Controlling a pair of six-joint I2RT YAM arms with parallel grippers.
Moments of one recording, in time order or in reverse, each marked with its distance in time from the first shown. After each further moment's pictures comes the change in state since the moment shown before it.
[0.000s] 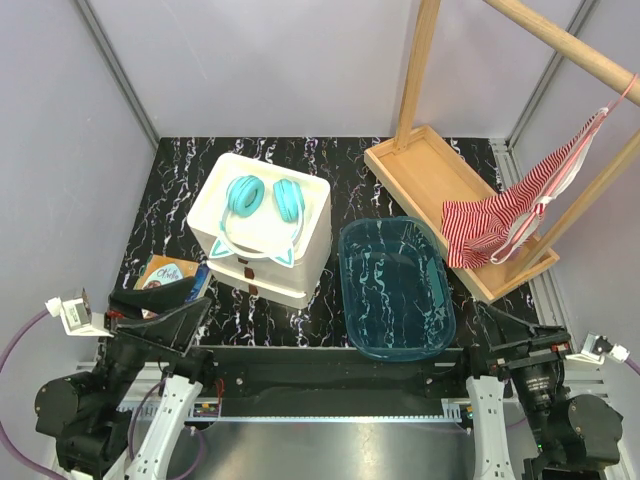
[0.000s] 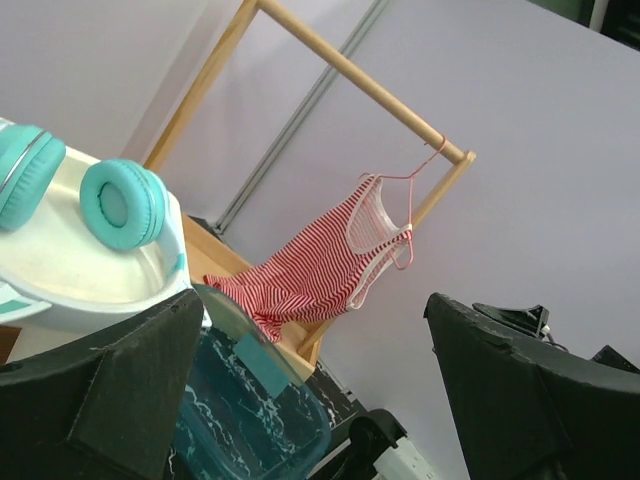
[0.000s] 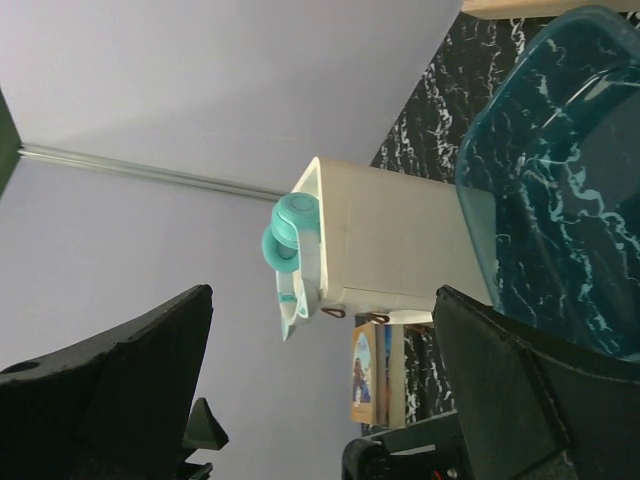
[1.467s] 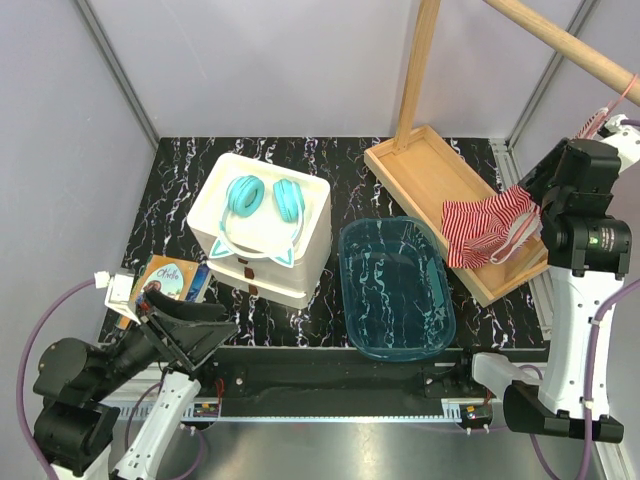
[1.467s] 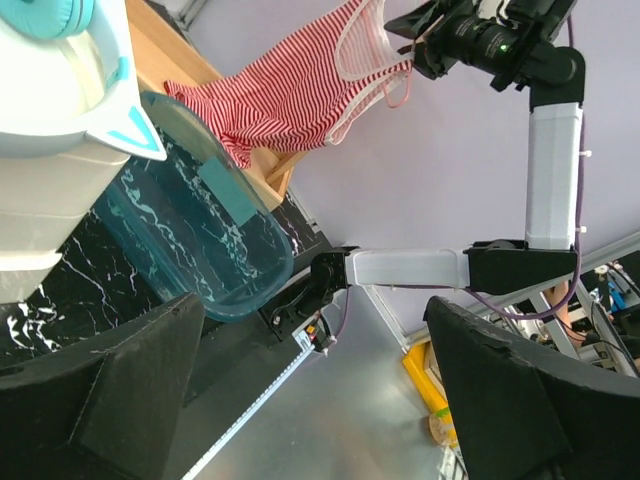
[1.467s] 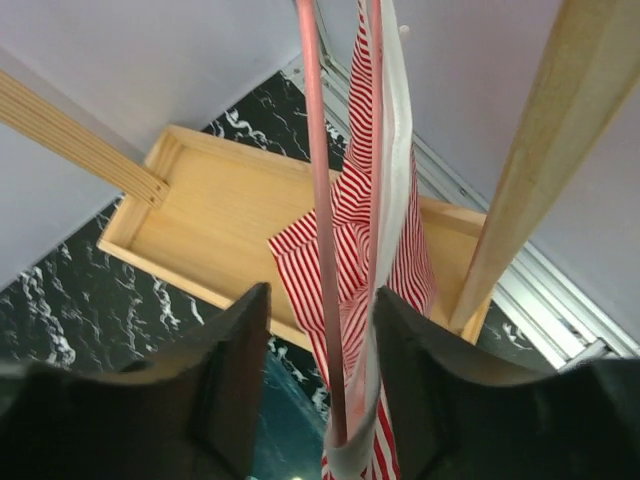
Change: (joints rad) left arm -0.025 0.182 0.167 -0.365 0.295 0.026; right arm 0.000 1.014 0.431 0.211 0.621 -0.851
